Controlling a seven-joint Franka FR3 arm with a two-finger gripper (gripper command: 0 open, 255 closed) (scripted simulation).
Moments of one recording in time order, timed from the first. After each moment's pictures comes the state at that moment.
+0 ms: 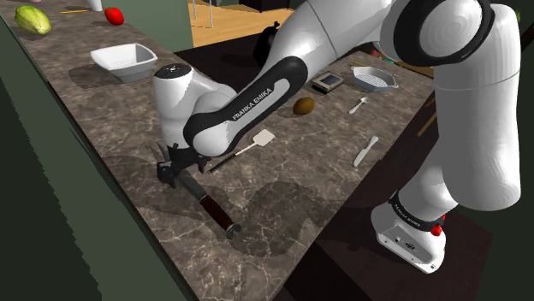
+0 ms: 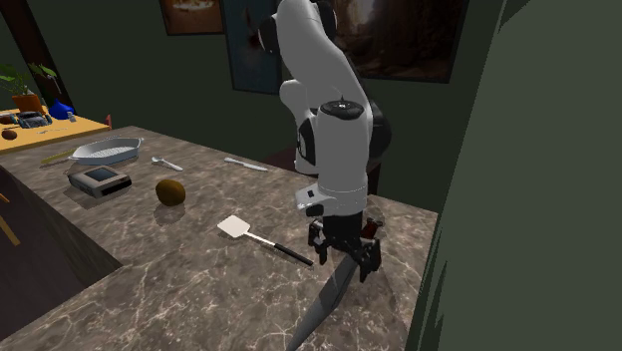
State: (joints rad) arm 0.36 0.62 0.40 -1.76 -0.26 2.38 0.82
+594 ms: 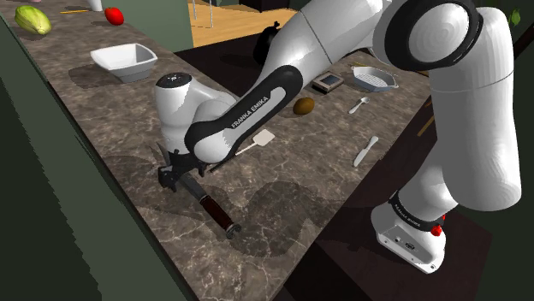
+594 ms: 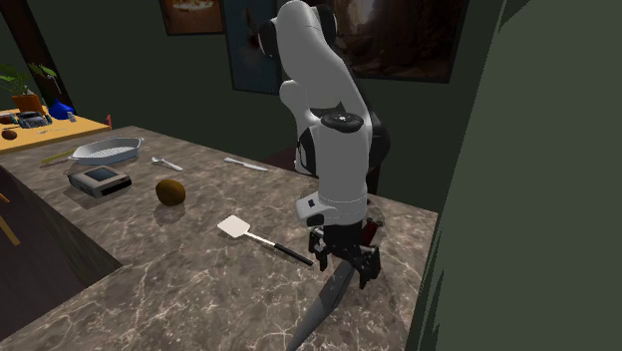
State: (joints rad) arm 0.38 0.66 0.38 -1.75 -0.27 2.41 0.83
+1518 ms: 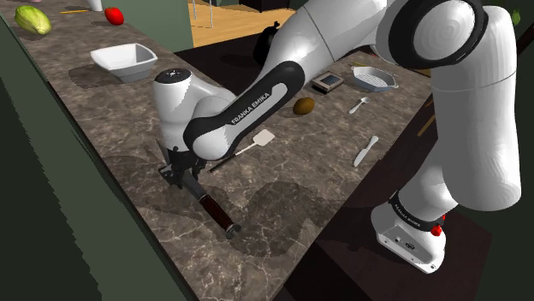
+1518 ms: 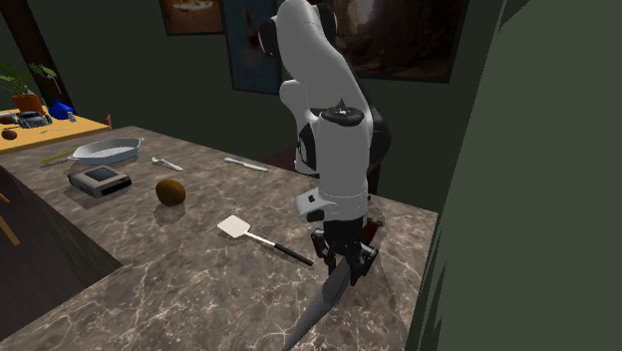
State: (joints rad) arm 0.37 0.64 0.39 -1.75 -0.26 2.40 0.83
